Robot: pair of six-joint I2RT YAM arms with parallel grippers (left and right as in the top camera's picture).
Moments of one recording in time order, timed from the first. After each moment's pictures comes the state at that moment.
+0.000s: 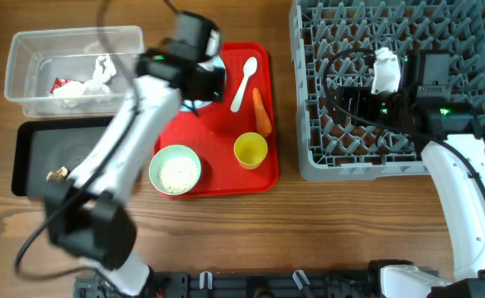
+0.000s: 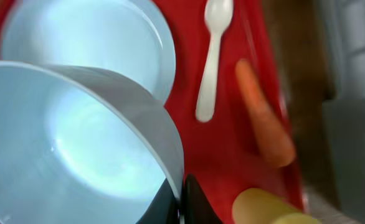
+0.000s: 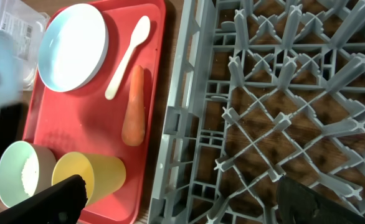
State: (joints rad) left arm -0.38 1.80 1.59 -0.92 0.00 -0.18; right arm 0.02 1.39 1.20 -0.79 -0.39 0.05
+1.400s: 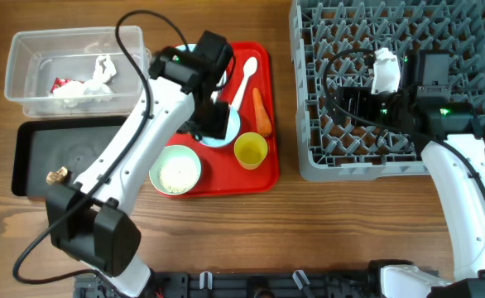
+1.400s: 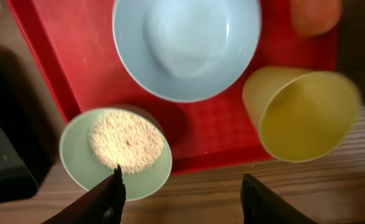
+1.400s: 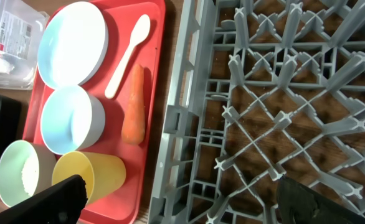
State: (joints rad) left arm -0.46 1.80 1.63 -1.37 -0.02 -0.30; right arm 0.02 1.39 1.20 -0.79 -0.39 0.05
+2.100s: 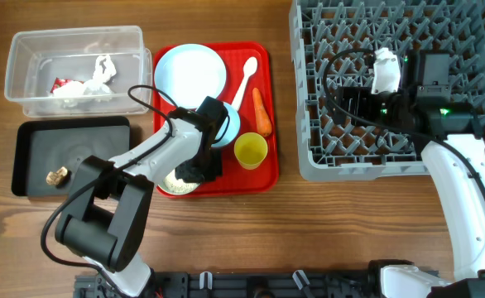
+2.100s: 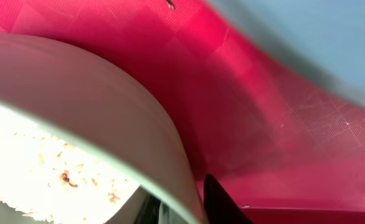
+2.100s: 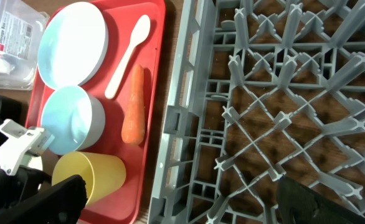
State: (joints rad) left arm -0.46 1.82 1.07 -0.93 0.04 -0.52; right arm 0.02 1.39 1.20 -0.79 -0.39 0.05
